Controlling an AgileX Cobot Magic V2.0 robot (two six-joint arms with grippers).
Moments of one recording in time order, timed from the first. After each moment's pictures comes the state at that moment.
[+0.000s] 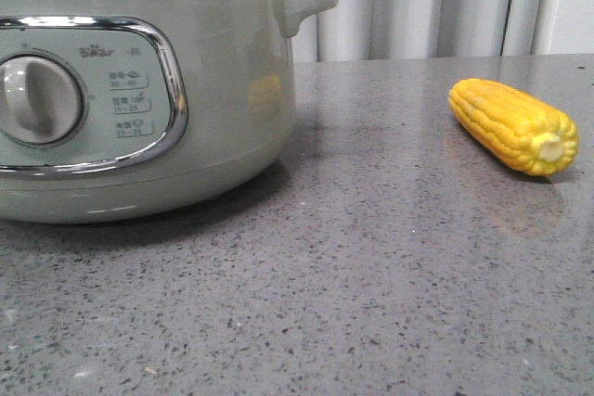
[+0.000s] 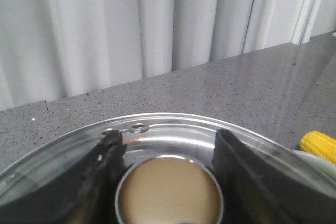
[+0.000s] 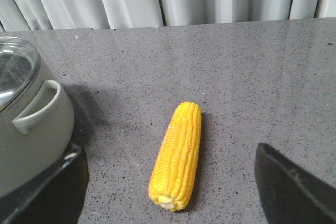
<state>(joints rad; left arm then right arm) -0.53 1.25 -0.85 0.03 -0.18 -0.10 0.04 0.60 -0.74 0.32 0.55 -0.19</state>
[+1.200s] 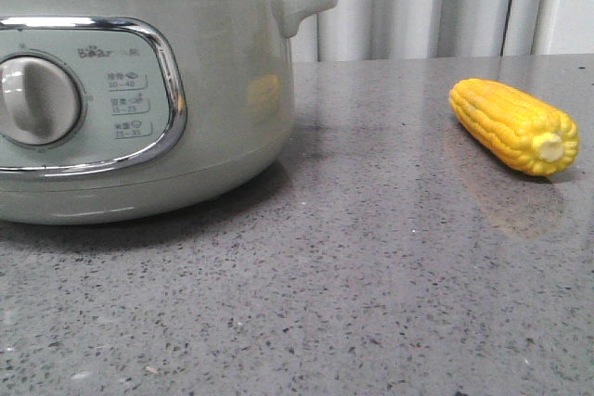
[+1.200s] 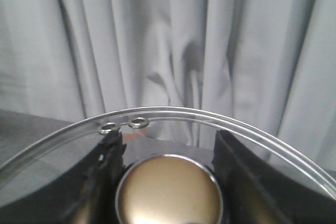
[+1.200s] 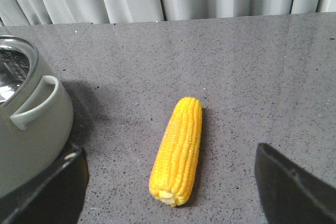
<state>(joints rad) 0.27 1.01 -1.01 0.03 0.13 -0.10 0.04 0.61 -0.74 0.32 0.57 -0.19</state>
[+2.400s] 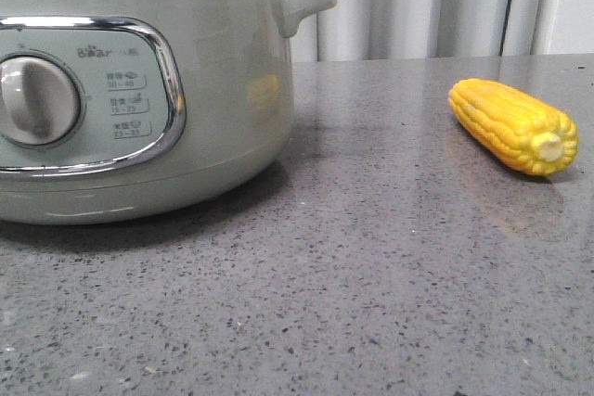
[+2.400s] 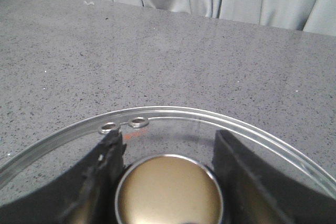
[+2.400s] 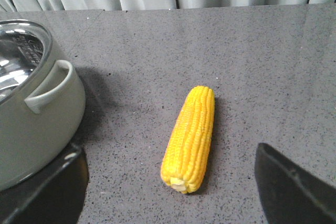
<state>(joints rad) 0.28 1.04 -0.41 0.01 -0.30 -0.10 0.08 0.61 -0.75 0.32 0.60 -0.19</state>
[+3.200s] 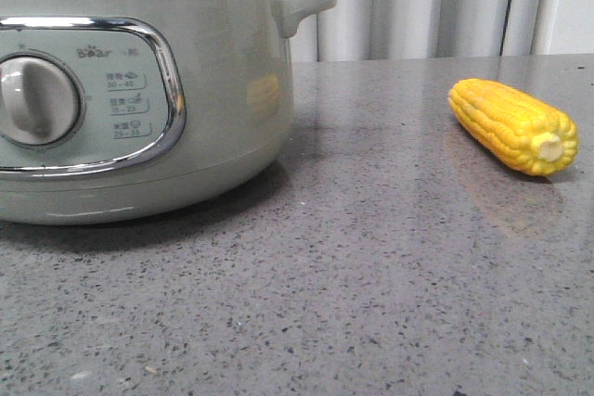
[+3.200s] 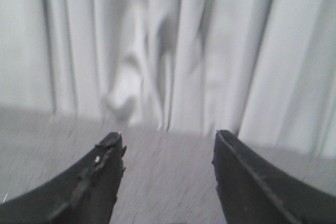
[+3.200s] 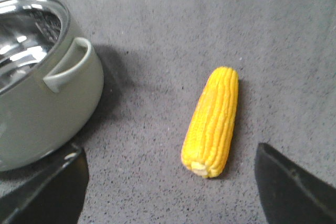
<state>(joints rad) 0.16 0.80 -0.46 -0.02 -0.38 -0.10 0.13 0.70 -0.79 0.34 0.66 -0.19</state>
